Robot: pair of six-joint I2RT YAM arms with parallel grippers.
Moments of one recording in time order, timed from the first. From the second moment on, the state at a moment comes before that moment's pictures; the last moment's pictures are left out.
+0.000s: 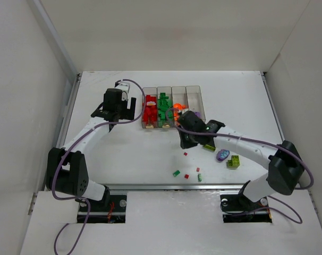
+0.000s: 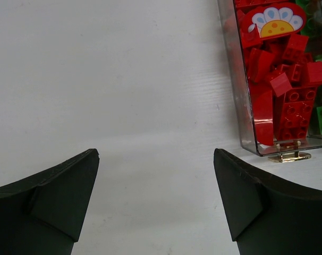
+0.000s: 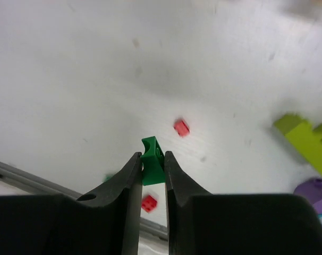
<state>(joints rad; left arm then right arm) -0.25 1.43 1.01 -0.27 -0.15 0.00 0.84 1.51 1.06 -0.65 0.14 0.49</state>
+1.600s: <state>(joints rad) -0.25 1.37 1.01 -0.27 -0.06 0.01 0.82 1.72 1.07 -0.56 0.08 0.31</state>
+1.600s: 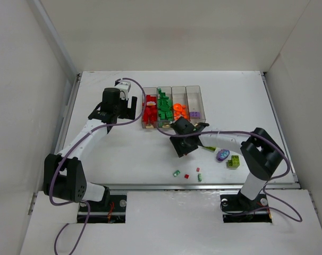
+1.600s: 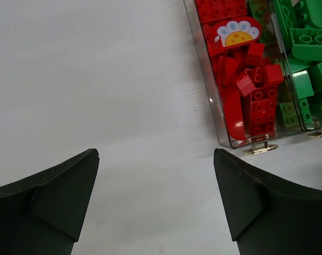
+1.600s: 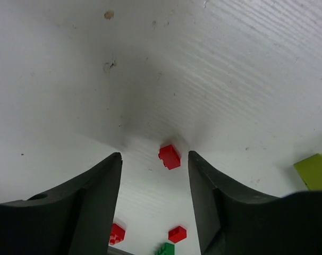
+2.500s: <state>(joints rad) -0.25 1.37 1.01 -0.27 -0.05 0.01 0.81 1.74 1.17 -0.51 0.08 0.32</state>
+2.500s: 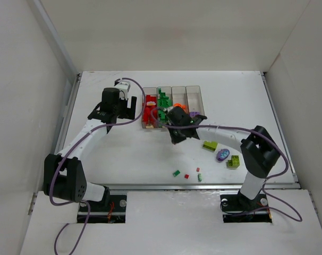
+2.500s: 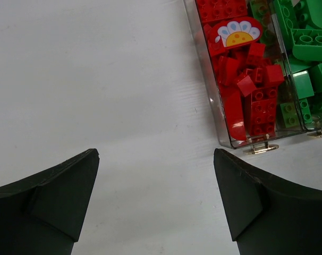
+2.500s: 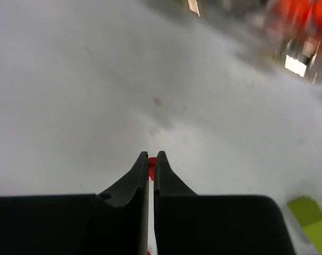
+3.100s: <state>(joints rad) -0.24 1.37 0.99 -0.27 -0.05 0.01 0.77 2.30 2.08 -0.46 0.24 0.38</state>
